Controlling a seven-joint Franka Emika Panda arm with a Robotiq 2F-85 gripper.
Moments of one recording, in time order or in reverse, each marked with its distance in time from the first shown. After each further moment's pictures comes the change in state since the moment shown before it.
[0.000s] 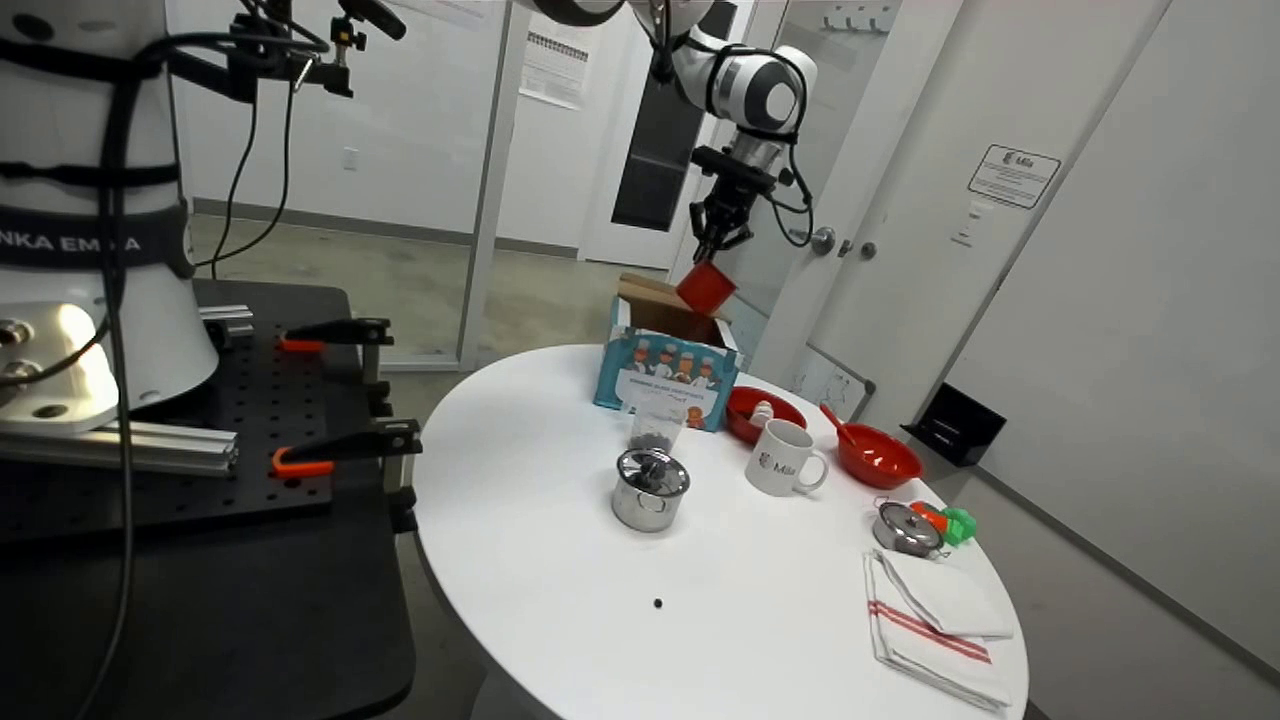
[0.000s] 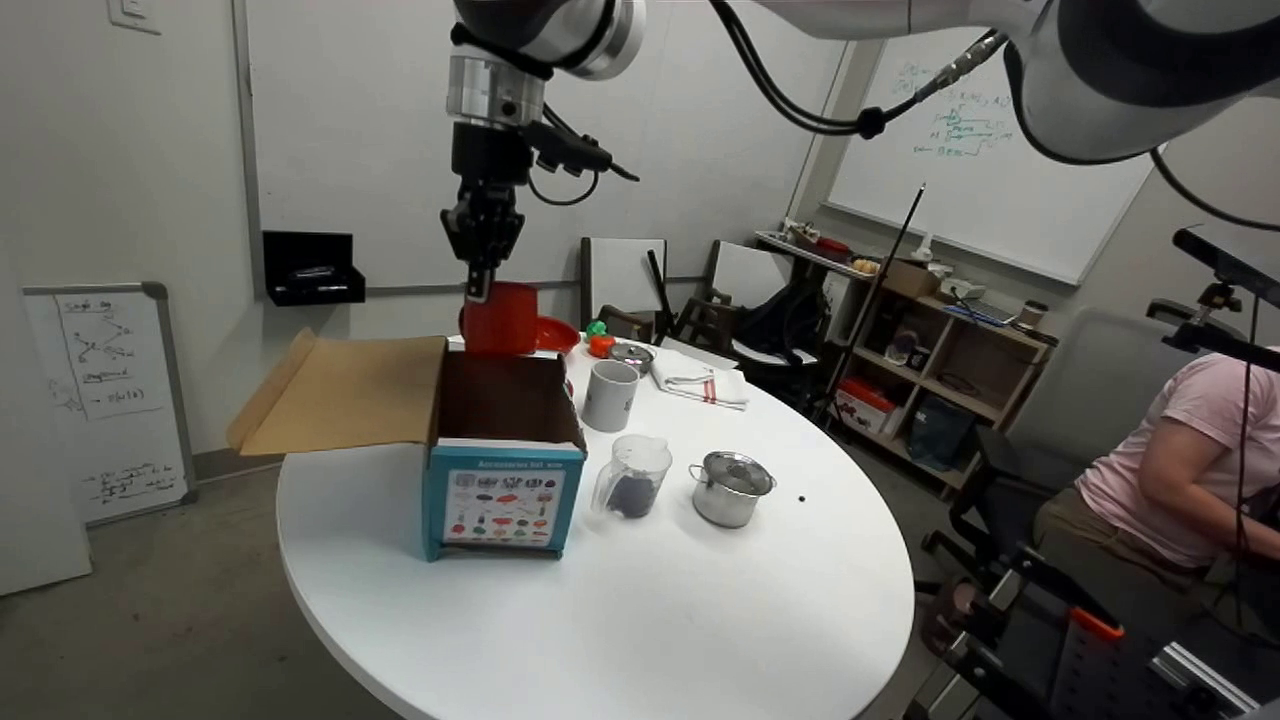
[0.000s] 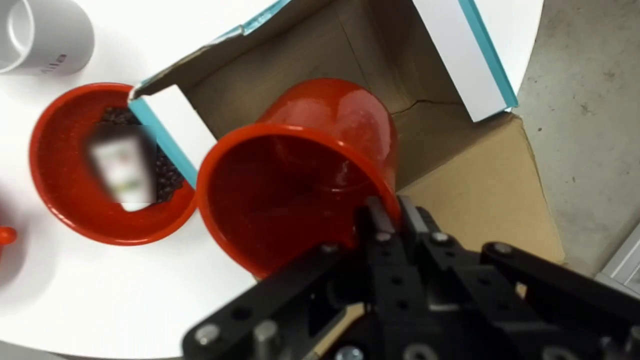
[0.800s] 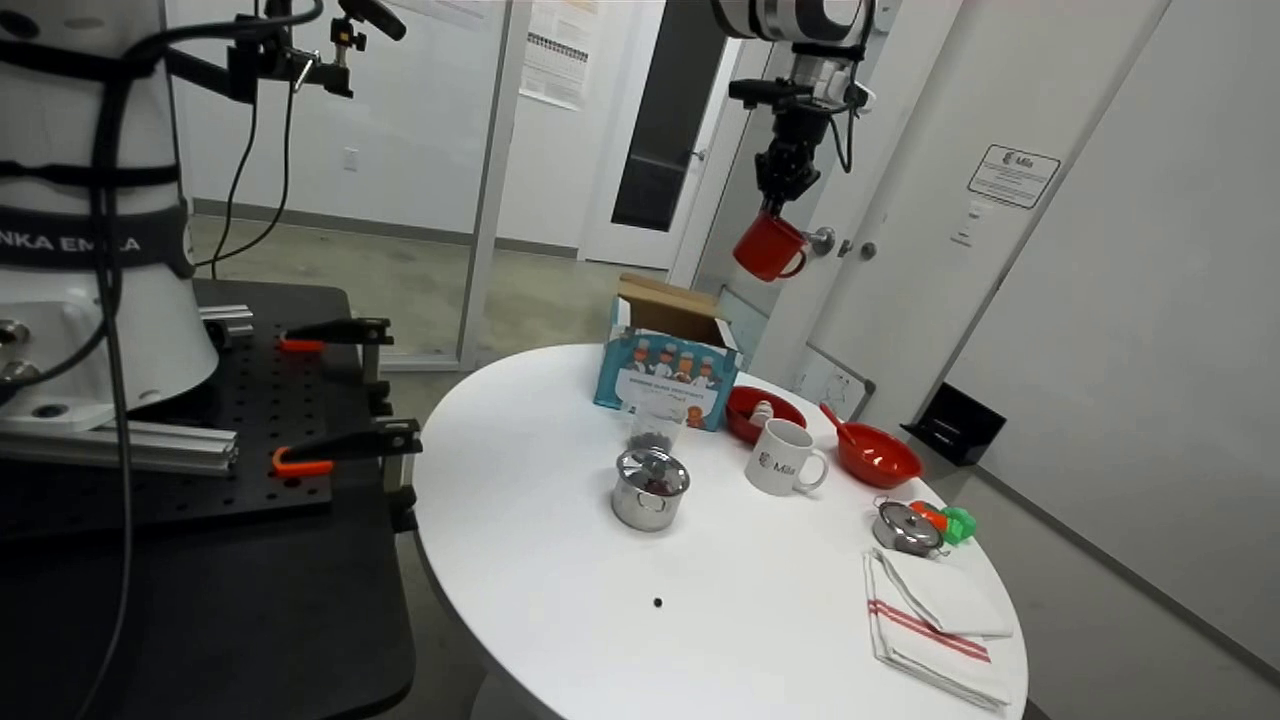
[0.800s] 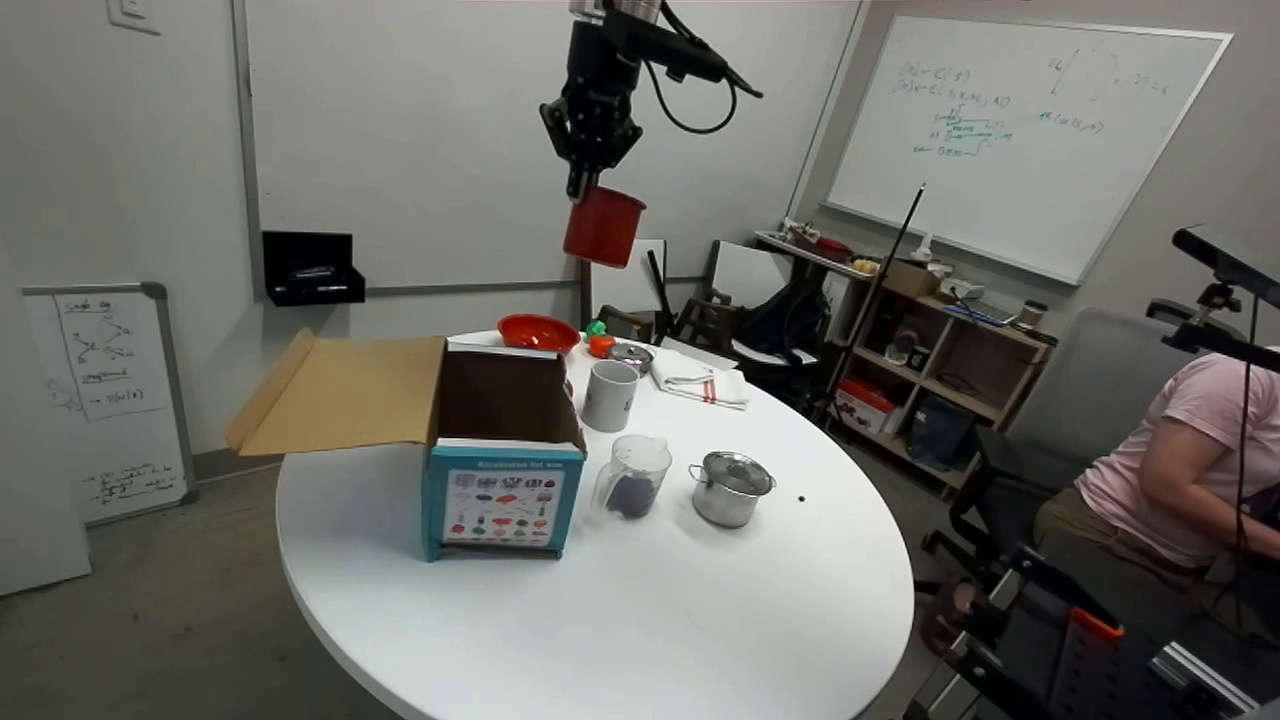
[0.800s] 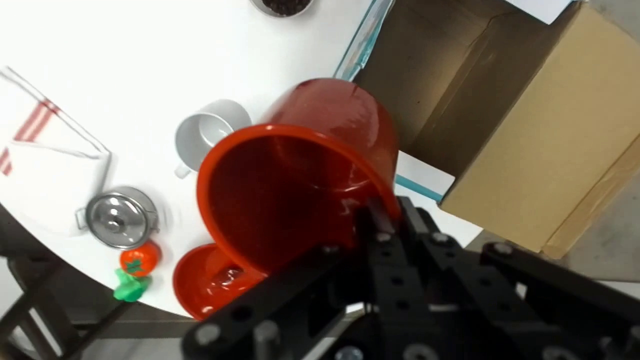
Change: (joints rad) arm -0.077 -0.404 -0.113 -0.436 0.017 0.164 0.448
